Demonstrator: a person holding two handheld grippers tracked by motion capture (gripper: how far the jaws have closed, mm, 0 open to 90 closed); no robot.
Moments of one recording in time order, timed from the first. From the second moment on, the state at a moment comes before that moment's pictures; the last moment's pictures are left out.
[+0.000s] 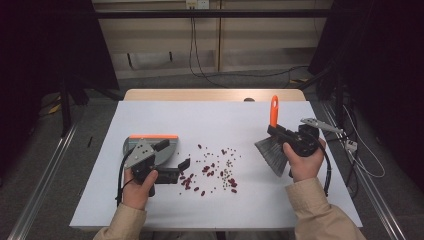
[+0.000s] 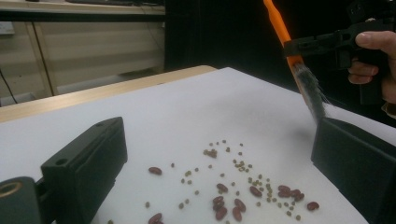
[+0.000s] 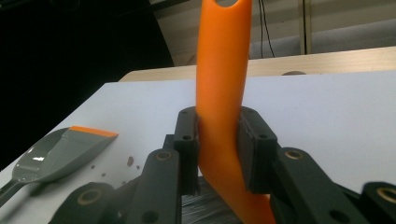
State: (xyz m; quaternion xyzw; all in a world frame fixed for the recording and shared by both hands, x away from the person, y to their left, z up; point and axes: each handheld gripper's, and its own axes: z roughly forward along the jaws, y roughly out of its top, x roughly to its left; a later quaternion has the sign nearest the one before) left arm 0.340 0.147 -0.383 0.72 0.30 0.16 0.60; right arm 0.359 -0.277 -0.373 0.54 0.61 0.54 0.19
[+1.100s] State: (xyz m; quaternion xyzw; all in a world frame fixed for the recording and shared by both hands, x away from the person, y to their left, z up) left arm 0.370 0.074 -0.371 0.74 0.27 0.09 0.60; right arm 0.371 -0.197 -0.354 0.48 0.63 0.58 0.17
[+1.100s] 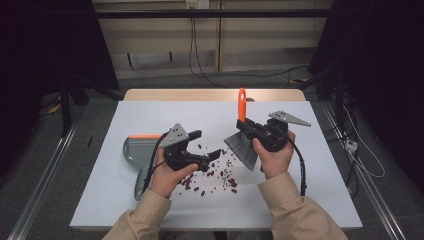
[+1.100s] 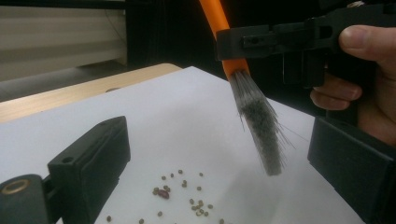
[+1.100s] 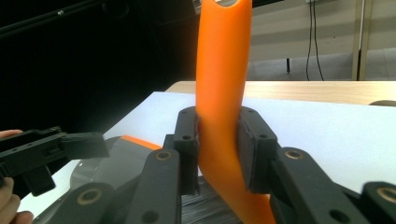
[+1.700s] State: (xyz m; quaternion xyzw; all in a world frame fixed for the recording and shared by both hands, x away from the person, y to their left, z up) left arm 0.376 0.058 -0.379 0.74 0.31 0.07 0.59; right arm 0.369 -0.159 -0.356 0.46 0.64 0.59 0.16
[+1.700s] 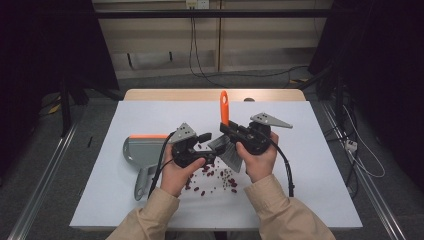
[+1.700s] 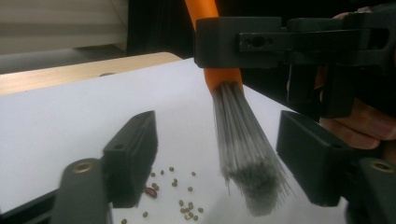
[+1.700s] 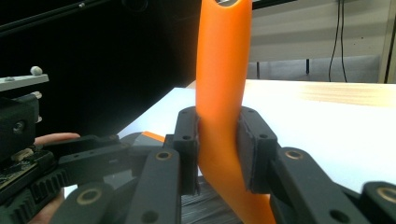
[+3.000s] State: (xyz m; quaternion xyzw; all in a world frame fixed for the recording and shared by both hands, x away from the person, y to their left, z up) left arm 0.378 0.075 -0.373 0.74 0.30 0.03 0.60; right arm 0.368 -0.204 -0.373 0.35 0.68 0.63 0.13
